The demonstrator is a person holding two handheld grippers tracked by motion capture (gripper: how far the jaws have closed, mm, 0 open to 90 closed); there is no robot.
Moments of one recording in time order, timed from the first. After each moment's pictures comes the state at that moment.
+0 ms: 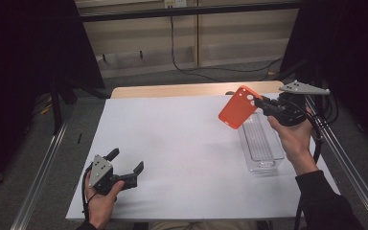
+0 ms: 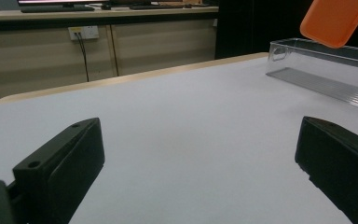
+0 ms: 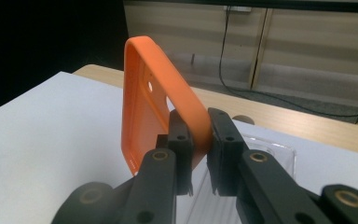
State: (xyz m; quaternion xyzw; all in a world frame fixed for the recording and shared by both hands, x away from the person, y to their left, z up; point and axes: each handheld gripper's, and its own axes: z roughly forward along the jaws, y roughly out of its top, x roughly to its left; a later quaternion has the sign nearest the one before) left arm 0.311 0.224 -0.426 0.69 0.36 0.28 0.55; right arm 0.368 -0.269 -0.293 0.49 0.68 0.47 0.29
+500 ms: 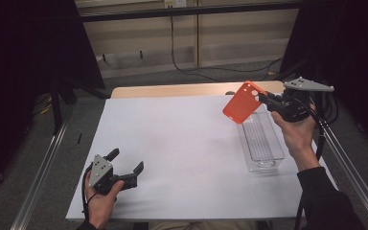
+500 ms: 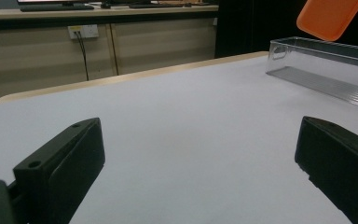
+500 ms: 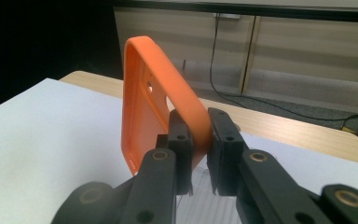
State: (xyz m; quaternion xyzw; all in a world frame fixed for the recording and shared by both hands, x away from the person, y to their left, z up) left arm 0.311 0.225 -0.426 0.70 0.36 0.28 0.55; right arm 0.377 -0.281 -0.294 0.50 0.67 0.47 0.30
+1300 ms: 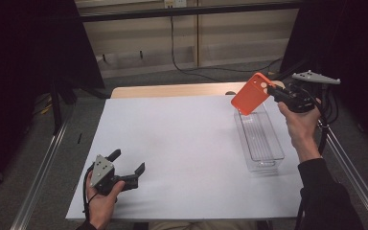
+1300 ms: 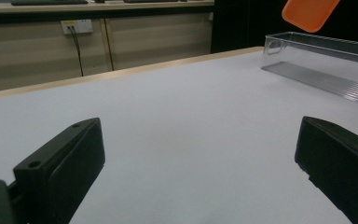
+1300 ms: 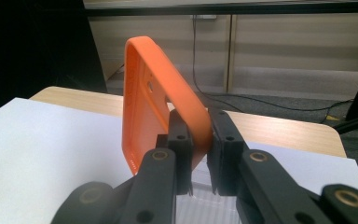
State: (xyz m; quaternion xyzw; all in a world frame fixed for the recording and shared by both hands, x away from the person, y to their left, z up) left arm 0.310 0.222 -0.426 0.71 0.36 0.27 0.55; right arm 0.404 -0.309 -0.301 0.53 0.63 0.47 0.31
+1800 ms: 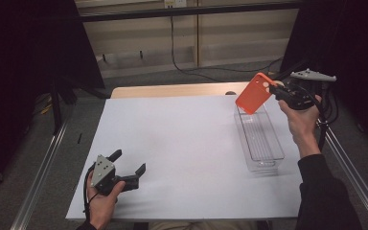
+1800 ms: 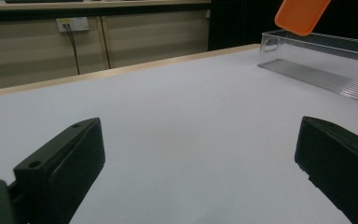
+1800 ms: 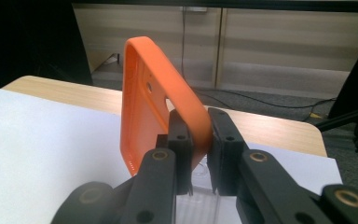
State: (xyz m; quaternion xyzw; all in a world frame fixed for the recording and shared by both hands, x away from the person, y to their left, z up) left arm 0.310 0.221 -0.427 0.71 0.35 0.27 0.54; right arm 0.421 -0.319 -0.311 0.54 0.64 0.44 0.33
